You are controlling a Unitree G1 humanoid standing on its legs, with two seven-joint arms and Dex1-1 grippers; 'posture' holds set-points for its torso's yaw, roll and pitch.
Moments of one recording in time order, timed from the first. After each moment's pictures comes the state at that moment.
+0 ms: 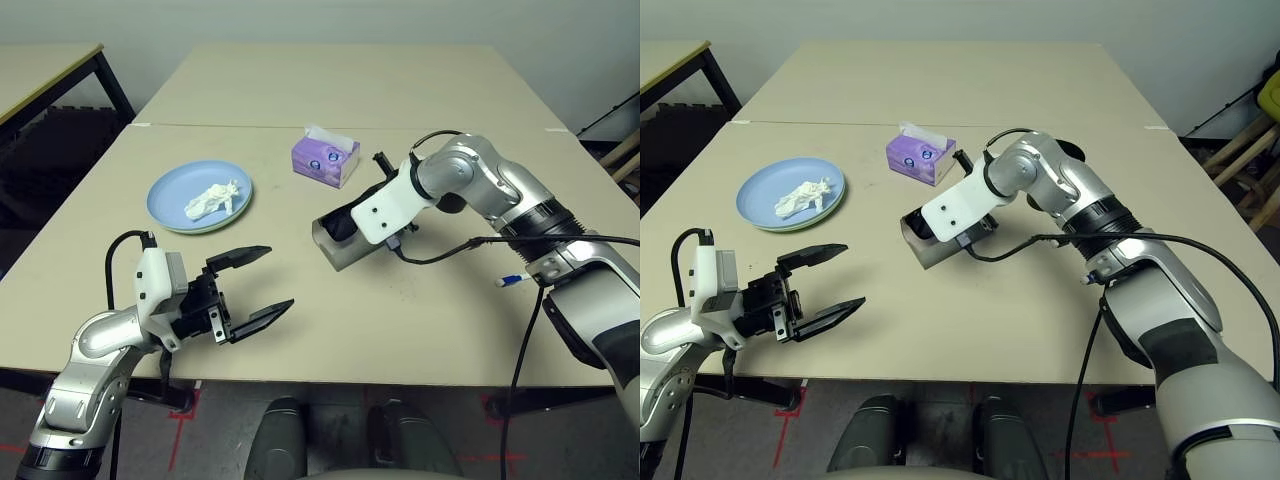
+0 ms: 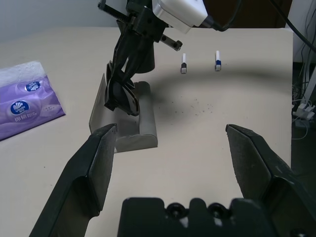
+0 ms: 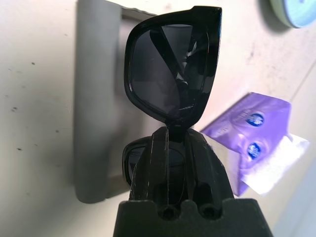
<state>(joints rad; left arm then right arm) 0.11 0.67 0.14 -0.33 -0.55 0.05 -1.02 -1.06 -0.47 0.56 0.55 -0.51 -0.45 1.09</state>
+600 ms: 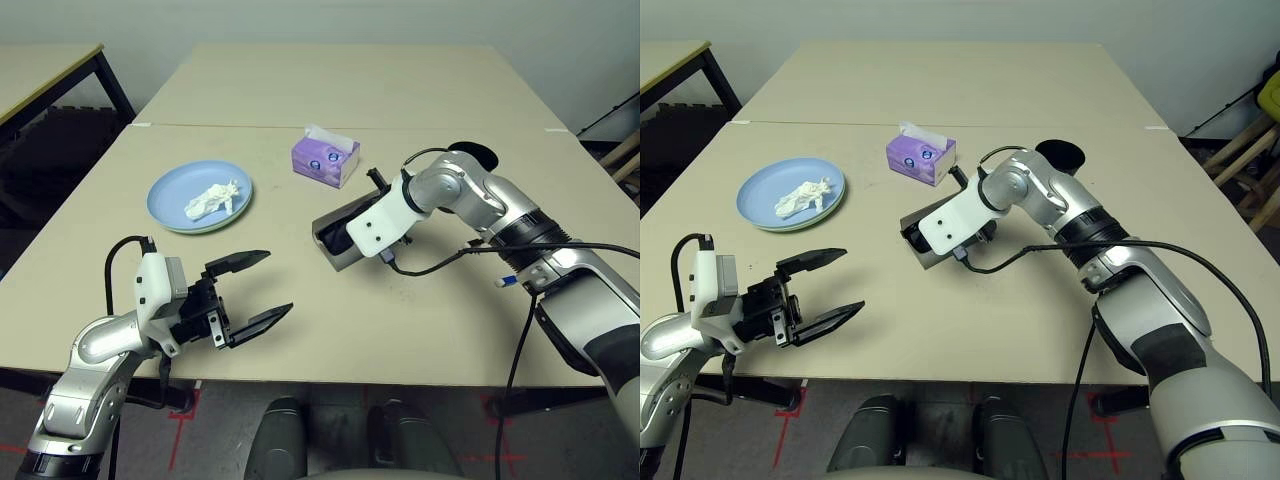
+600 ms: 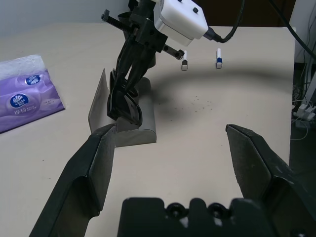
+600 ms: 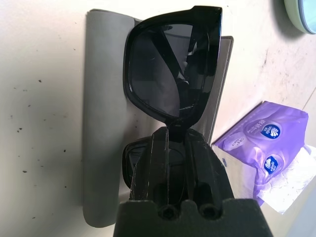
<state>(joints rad) 0.13 0.67 0.14 -0.34 -0.55 0.05 -1.01 -1.05 -0.44 0.58 0.60 -0.54 -0.46 1.04</state>
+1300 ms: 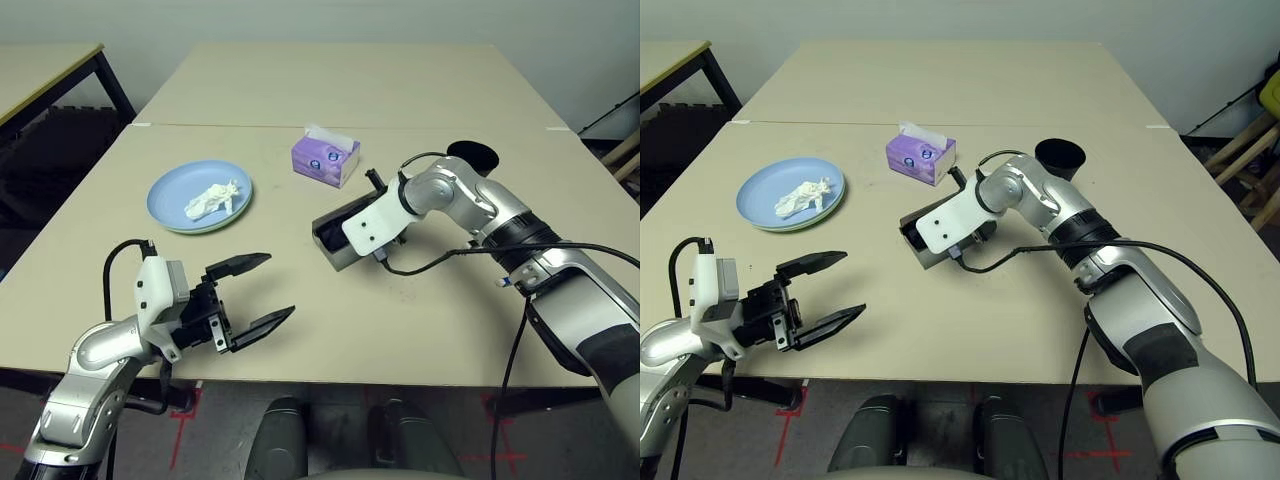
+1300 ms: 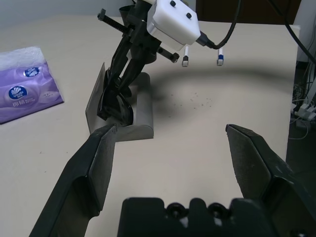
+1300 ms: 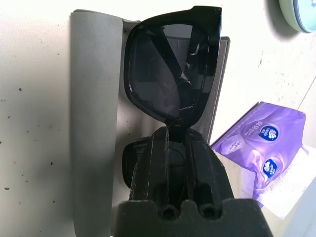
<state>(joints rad) 0.17 0.67 0.15 -0.39 -0.55 0.09 -0.97 -1.05 -0.42 0.58 0.64 -0.57 -0.47 0.99</state>
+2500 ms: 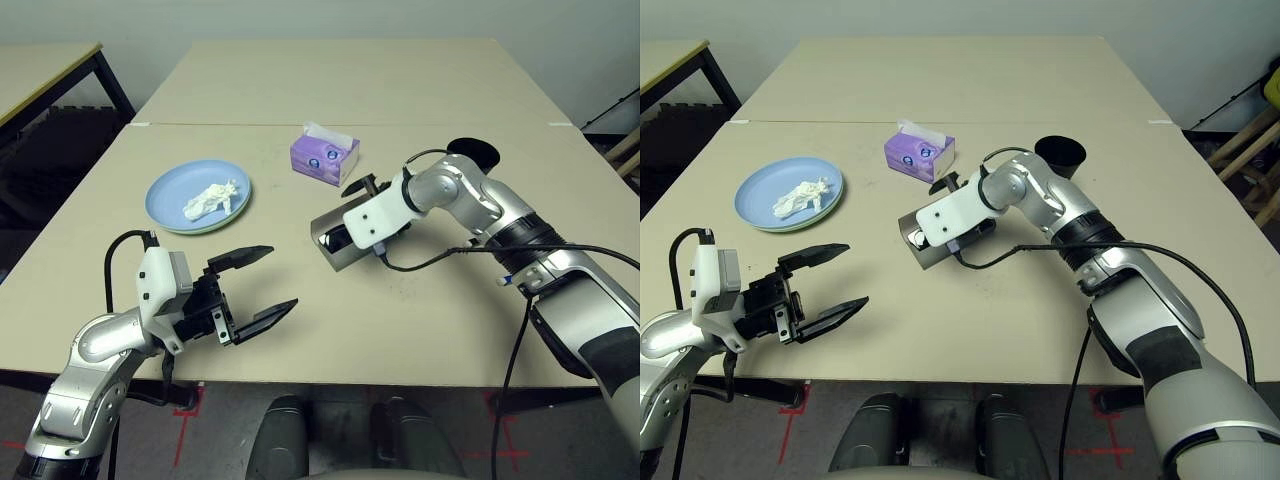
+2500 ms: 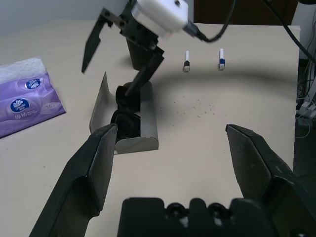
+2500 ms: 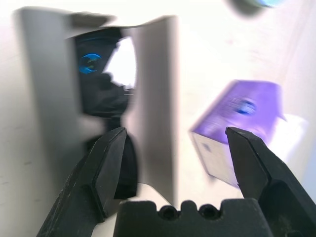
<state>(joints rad) 0.10 0.67 0.15 -0.39 -0.55 0.13 -0.97 -1.06 -0.43 0.47 0.57 -0.46 -0.31 1.01</state>
